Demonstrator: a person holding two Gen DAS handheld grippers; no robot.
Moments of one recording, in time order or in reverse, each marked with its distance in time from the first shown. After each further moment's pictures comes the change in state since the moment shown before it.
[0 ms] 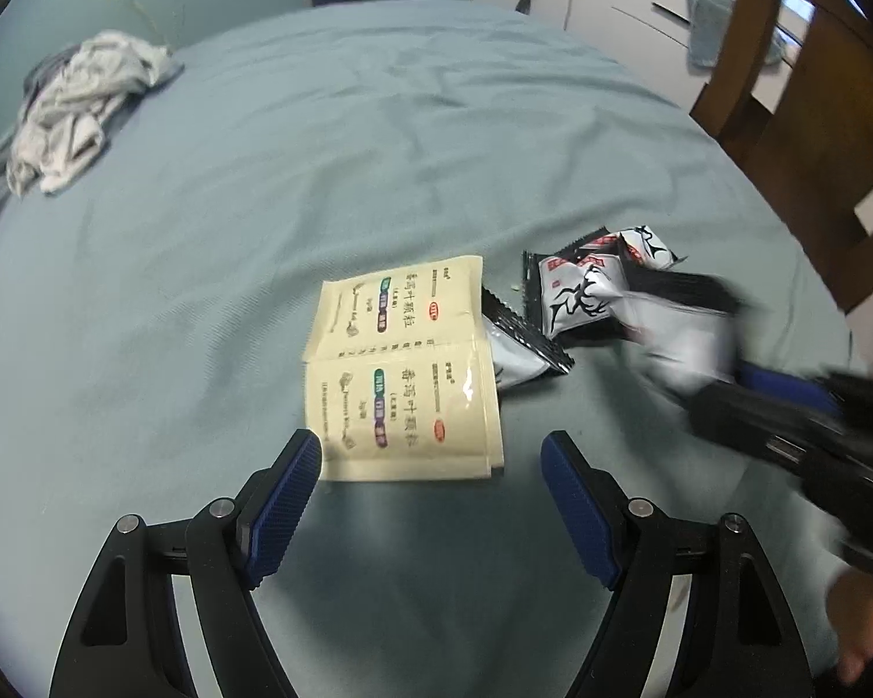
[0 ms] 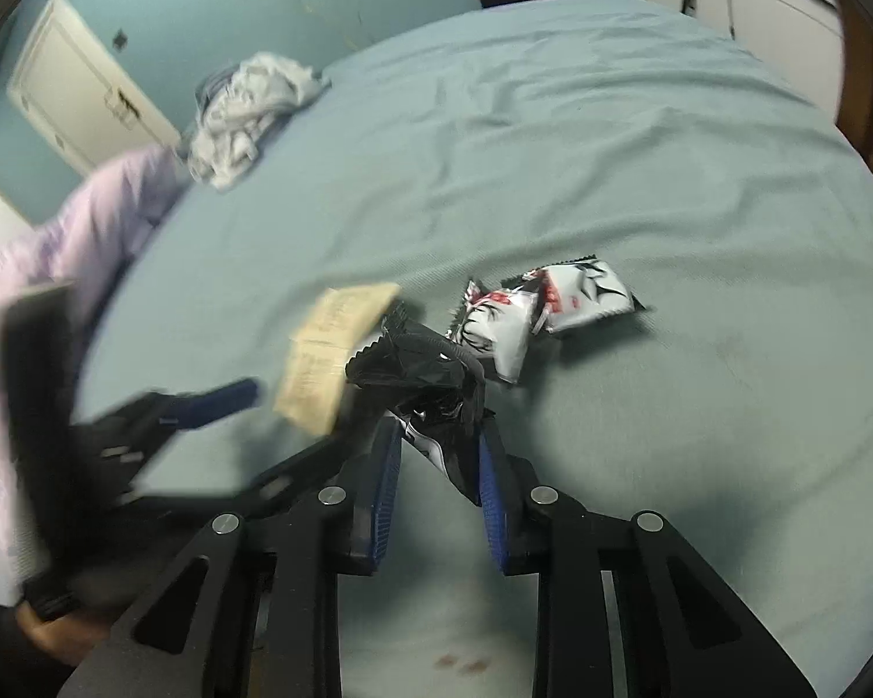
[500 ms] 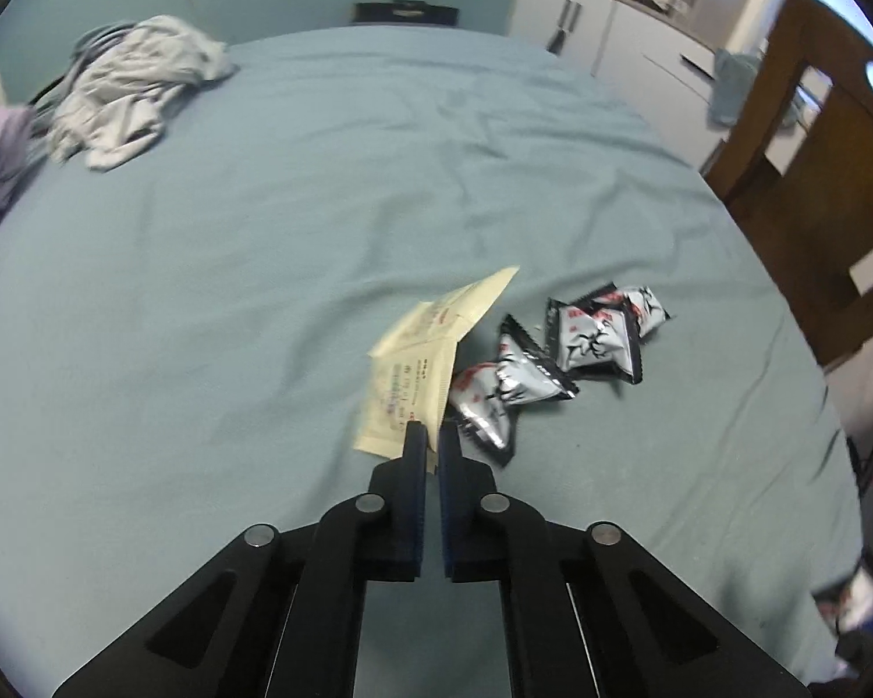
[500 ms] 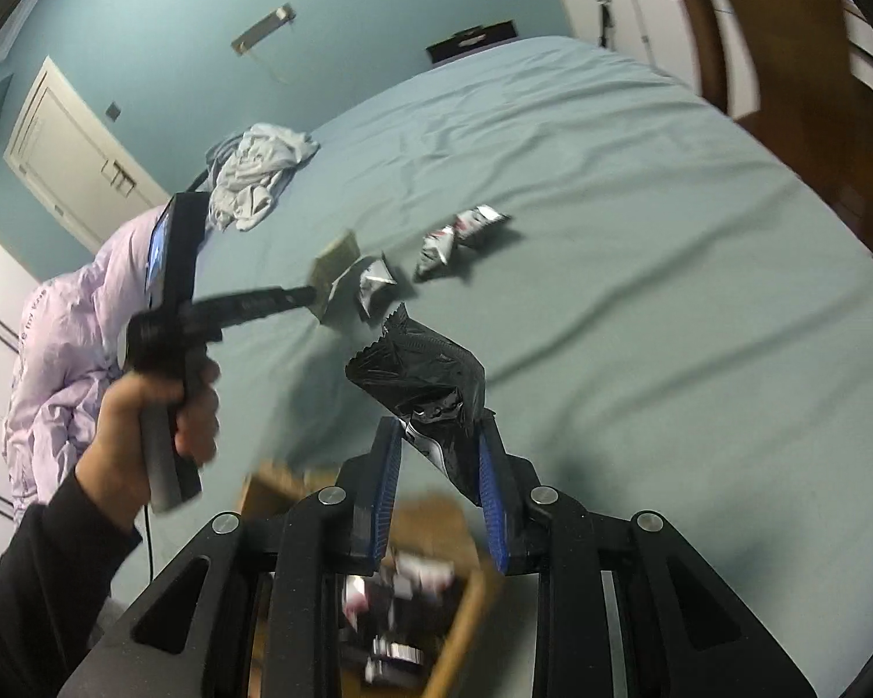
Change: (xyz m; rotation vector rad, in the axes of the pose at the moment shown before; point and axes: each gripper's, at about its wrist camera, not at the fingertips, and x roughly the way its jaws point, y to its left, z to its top) left arm -0.053 0.033 -0.010 -0.123 -0.071 -0.007; right arm -0.150 0.003 -0.142 0.130 -0.144 -0.044
